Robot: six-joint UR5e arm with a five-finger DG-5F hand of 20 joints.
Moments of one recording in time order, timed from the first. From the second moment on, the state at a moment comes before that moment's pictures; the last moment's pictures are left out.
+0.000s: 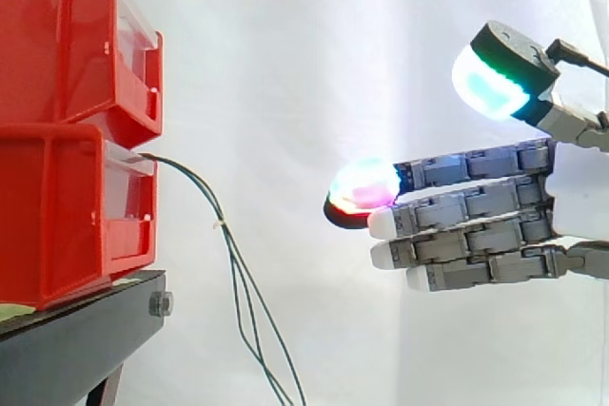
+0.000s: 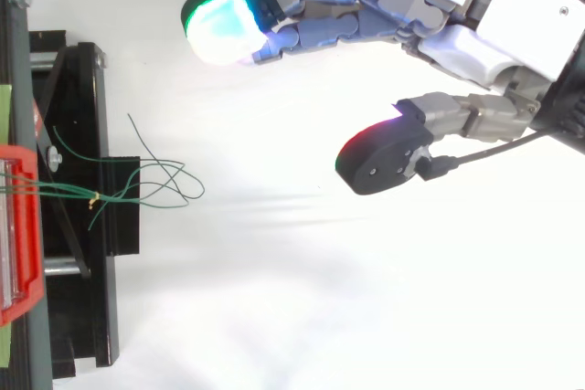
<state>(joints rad) 0.19 -2.12 -1.56 -2.42 -1.00 -0.29</state>
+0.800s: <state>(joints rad) 0.19 -2.33 -1.39 -2.41 -1.01 -0.19</state>
